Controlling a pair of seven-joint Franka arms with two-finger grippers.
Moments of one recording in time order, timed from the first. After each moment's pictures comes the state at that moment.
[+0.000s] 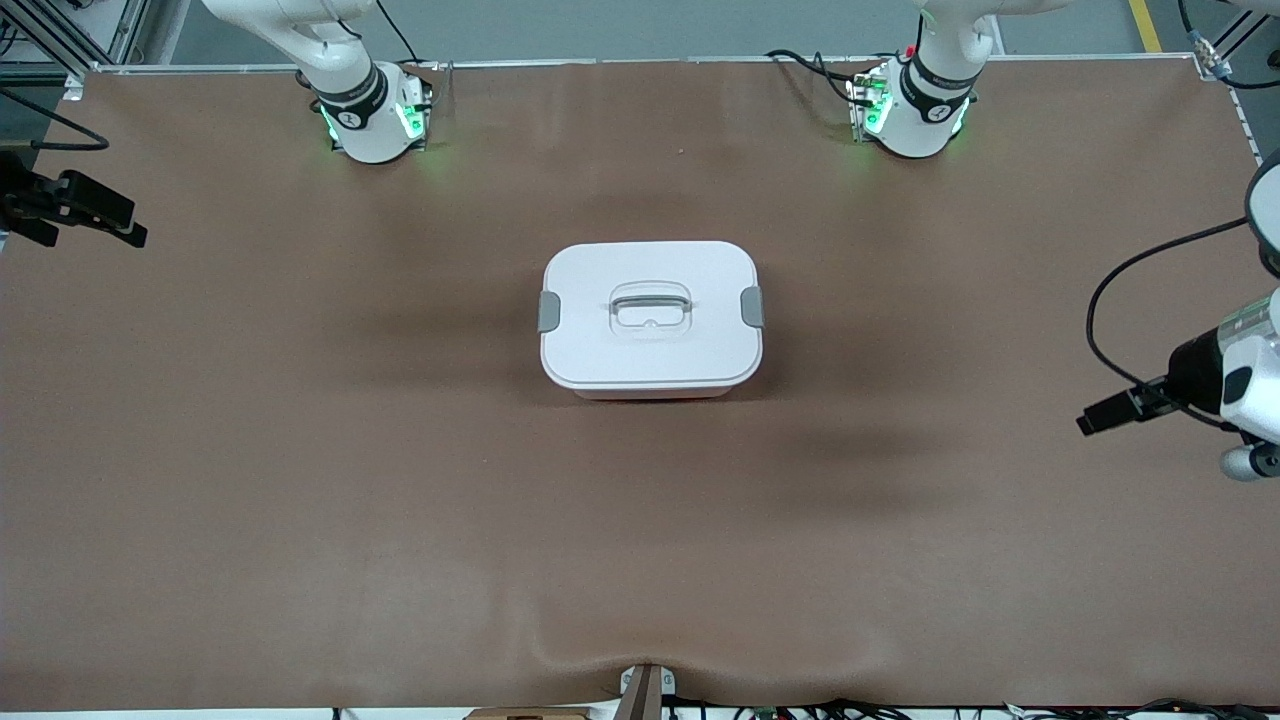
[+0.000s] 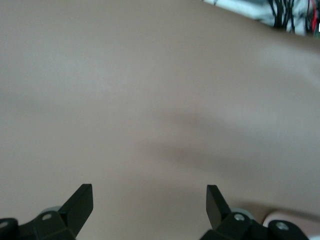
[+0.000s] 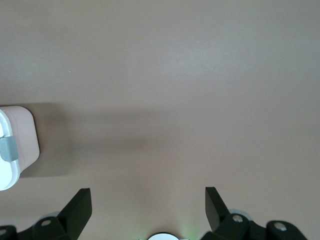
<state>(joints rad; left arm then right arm) 0.00 0.31 0.01 -1.40 -0.07 1.74 -0.20 0.05 -0.02 -0.10 -1.52 0.02 1.43 -0.01</state>
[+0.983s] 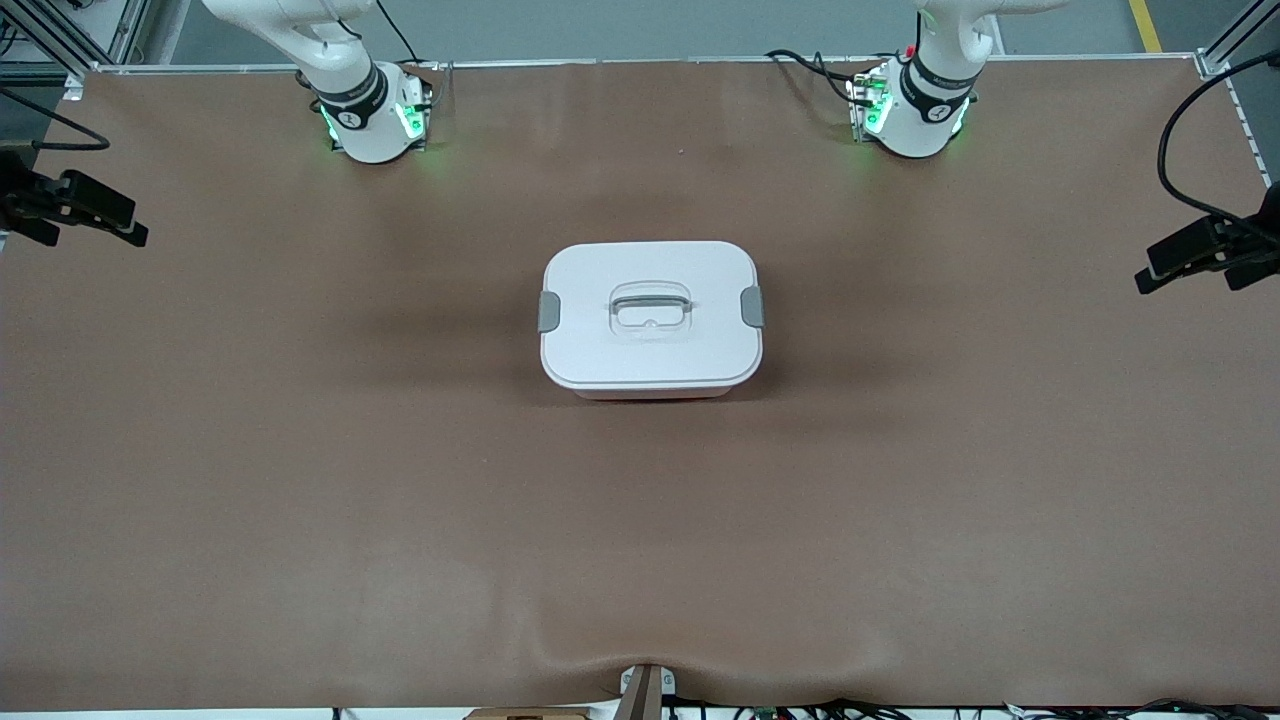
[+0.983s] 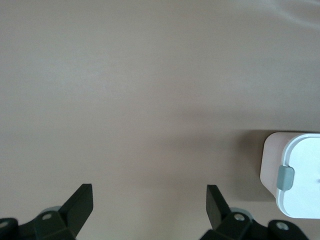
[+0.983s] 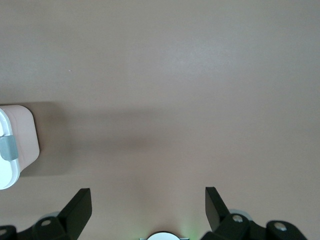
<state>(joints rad) 0.01 0.07 0.02 -1.41 -0.07 1.50 -0.01 0.05 -0.02 -0.10 -1.52 0.02 1.42 -0.01</state>
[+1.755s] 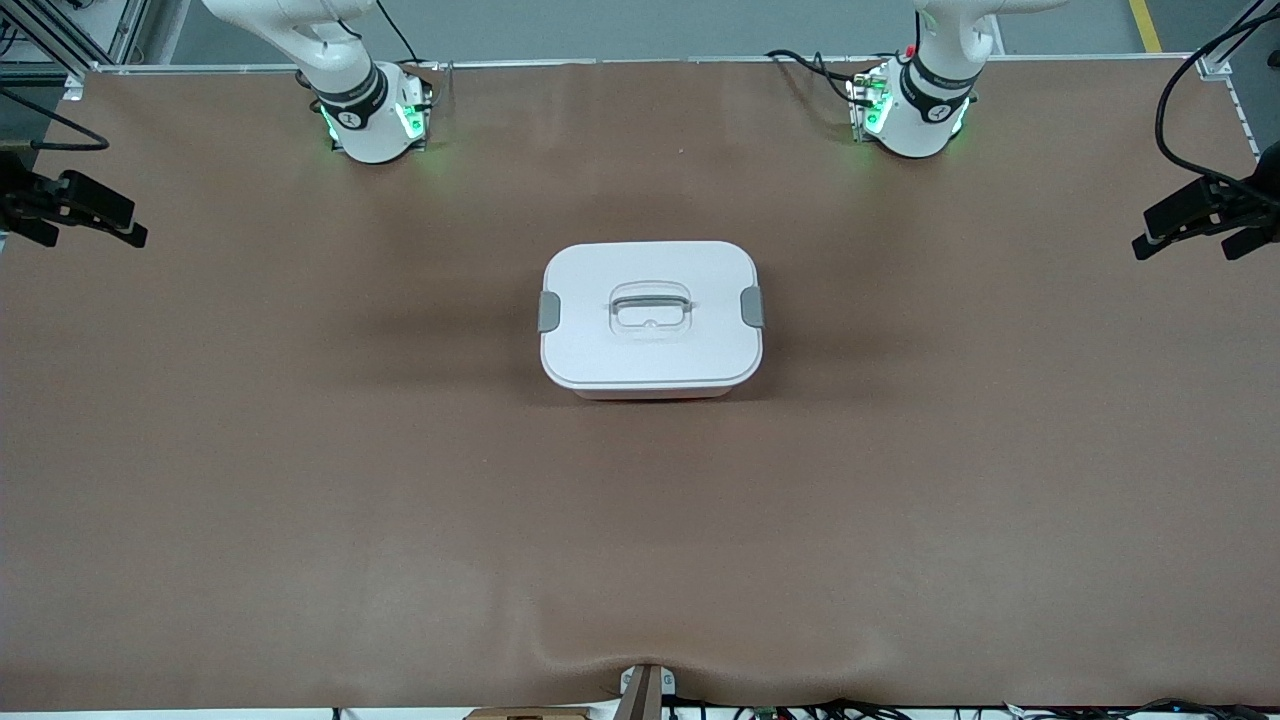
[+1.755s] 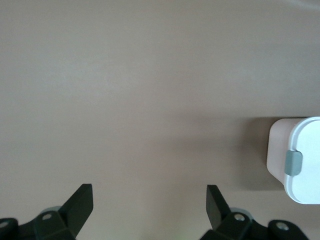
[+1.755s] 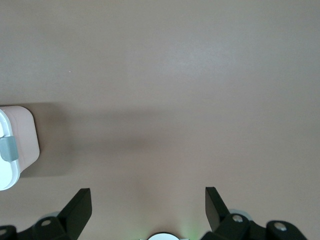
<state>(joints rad) 0.03 -0.02 0.01 -1.56 -0.05 1.56 0.03 0.05 -0.02 -0.10 -1.52 0.03 1.43 -0.01</state>
